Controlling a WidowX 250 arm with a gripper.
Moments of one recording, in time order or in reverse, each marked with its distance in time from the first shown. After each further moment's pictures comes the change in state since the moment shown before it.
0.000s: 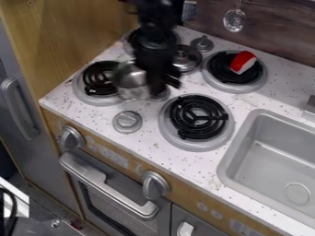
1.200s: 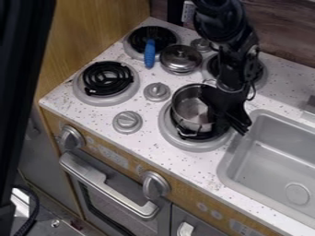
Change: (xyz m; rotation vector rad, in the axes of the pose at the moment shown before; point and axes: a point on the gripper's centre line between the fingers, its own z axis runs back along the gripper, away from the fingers) arm 0.003 -0.123 -0.018 -0.028 0.017 -0.196
